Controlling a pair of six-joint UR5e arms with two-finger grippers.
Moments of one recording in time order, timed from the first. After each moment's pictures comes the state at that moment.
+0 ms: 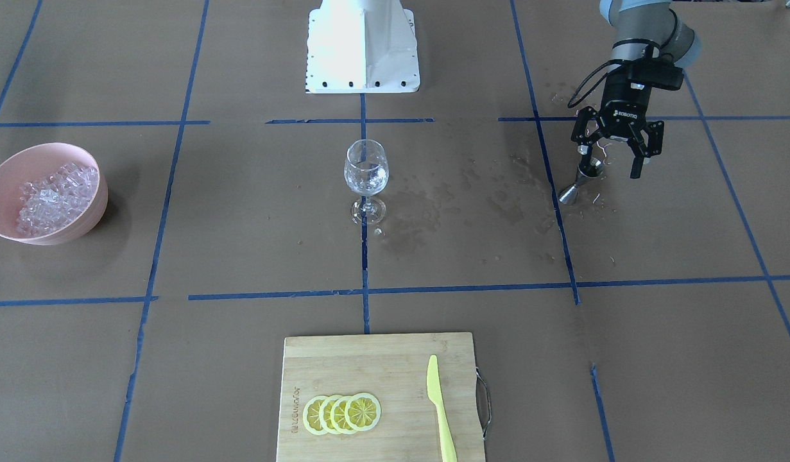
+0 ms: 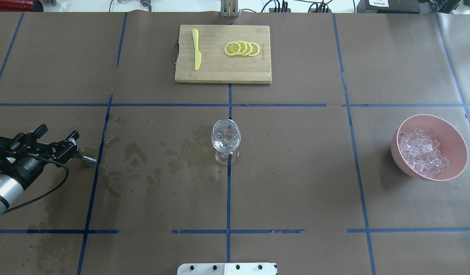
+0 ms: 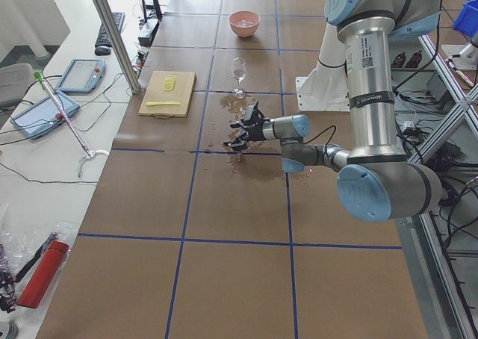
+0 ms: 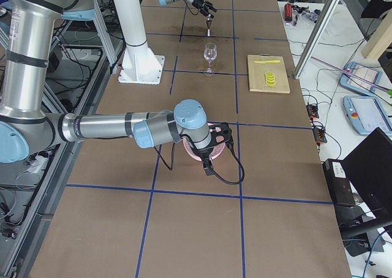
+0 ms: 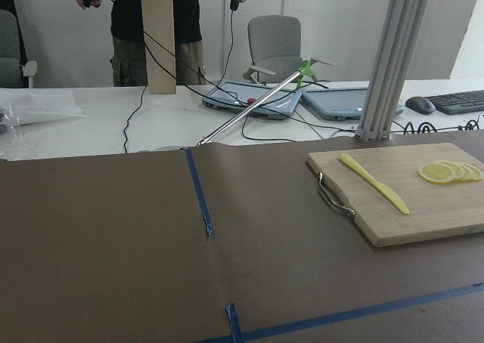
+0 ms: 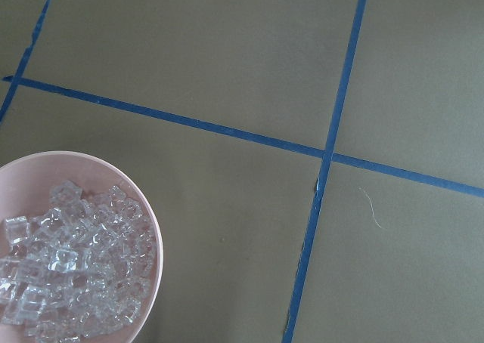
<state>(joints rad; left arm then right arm) -0.30 -1.34 -1.82 -2.88 -0.79 -0.99 1.57 -1.82 1.91 -1.35 2.38 -0.02</state>
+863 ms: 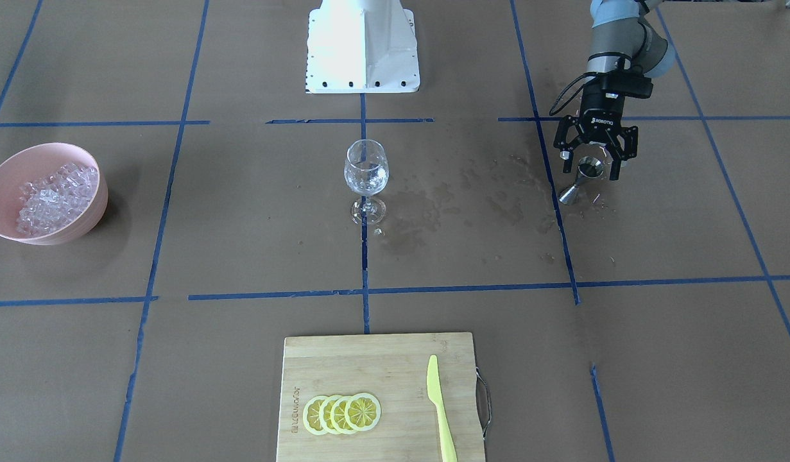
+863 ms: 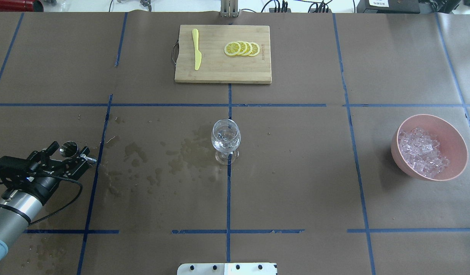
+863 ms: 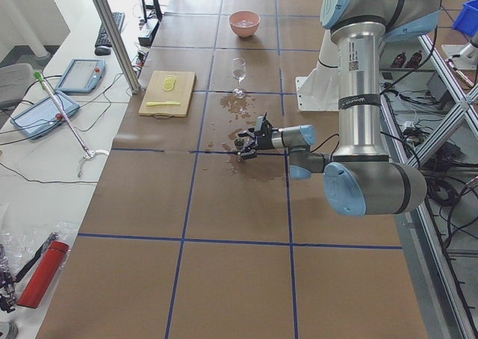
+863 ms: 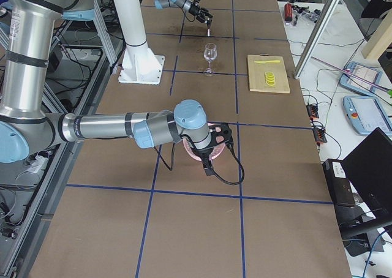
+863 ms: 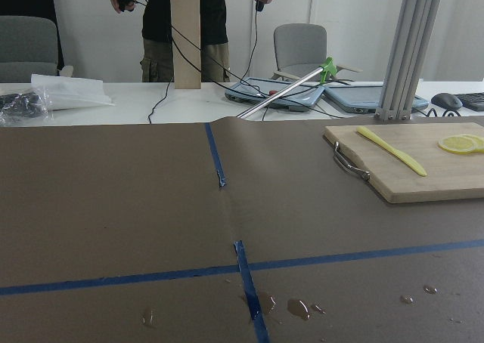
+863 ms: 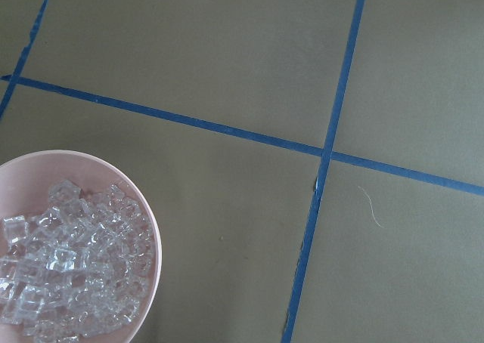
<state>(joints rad) -0.19 -1.40 -1.71 -2.89 -0.65 -1.06 1.57 -1.82 1.91 -1.35 2.38 -0.02</state>
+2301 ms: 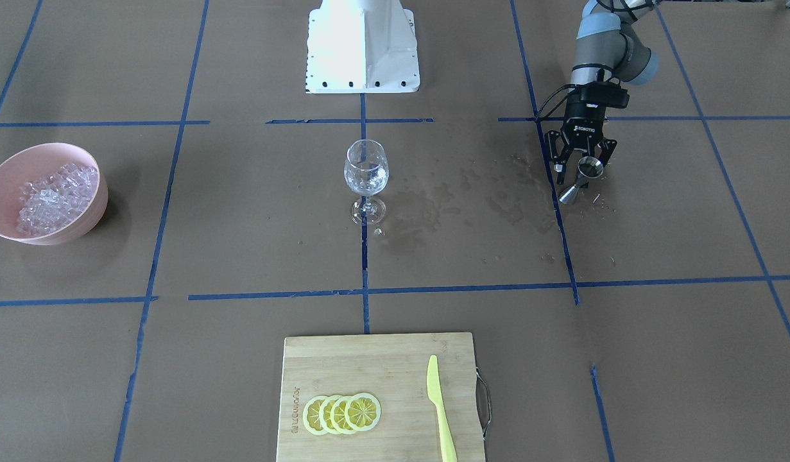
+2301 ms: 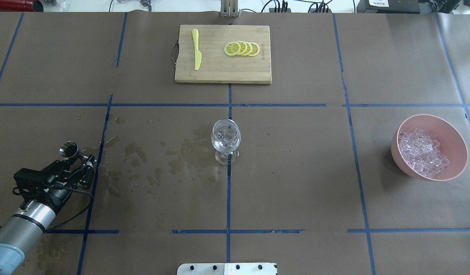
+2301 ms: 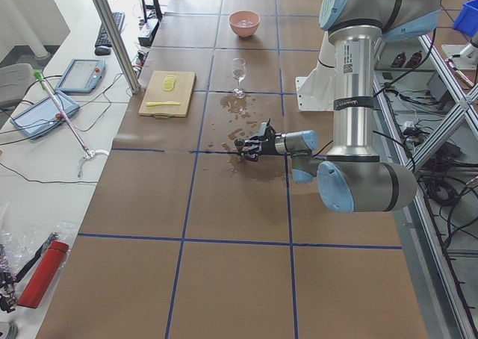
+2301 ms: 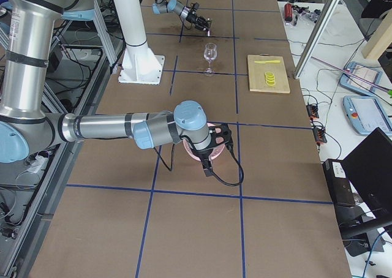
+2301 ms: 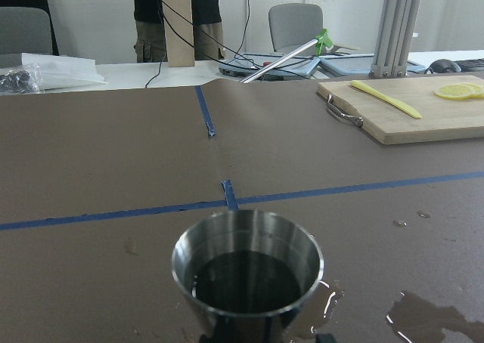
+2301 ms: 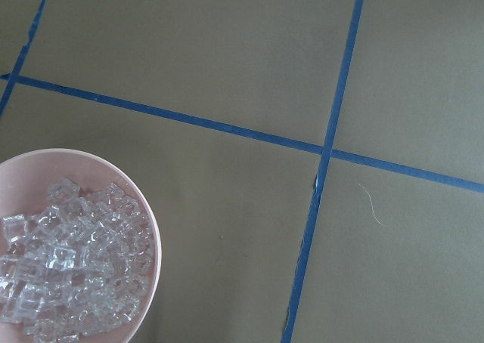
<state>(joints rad) -0.14 -1.44 -1.63 -2.89 -0.63 -1.06 1.57 -1.82 1.91 -1.35 2.39 -0.01</state>
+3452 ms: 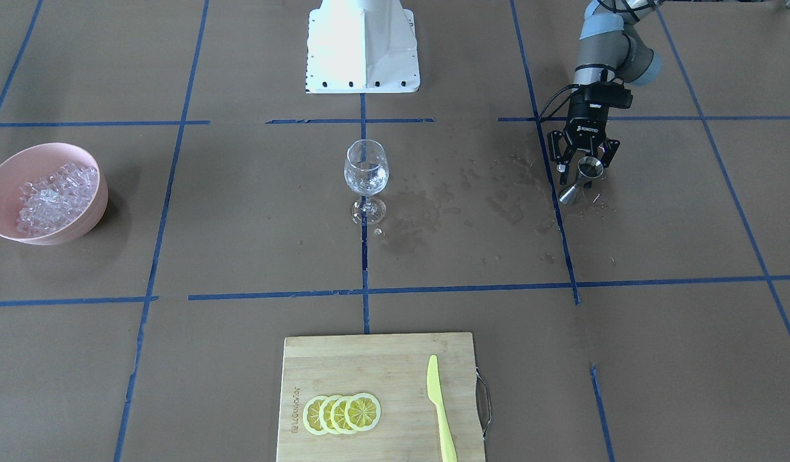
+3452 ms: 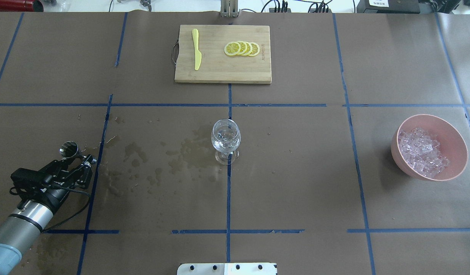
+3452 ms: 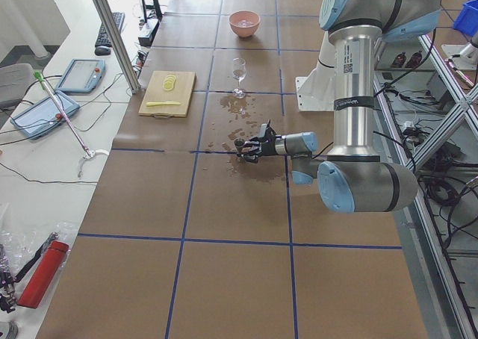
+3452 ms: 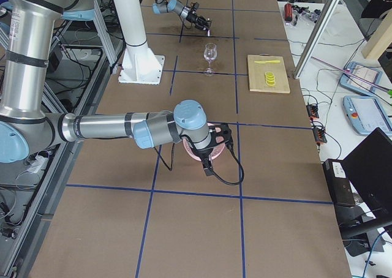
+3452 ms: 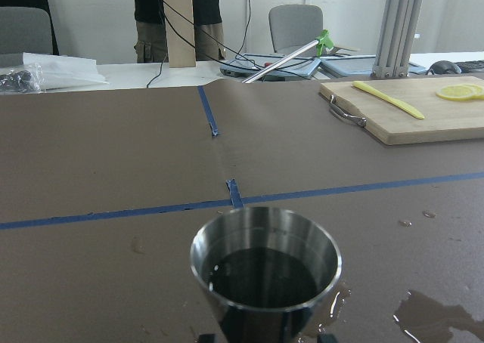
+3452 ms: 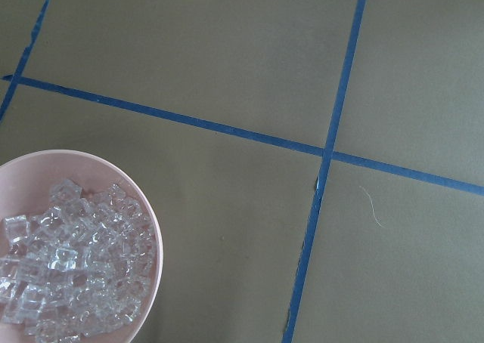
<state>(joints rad) -0.14 -1.43 -1.62 -2.91 -0.63 -1.06 1.57 -1.82 1.91 -1.35 2.39 -0.02</state>
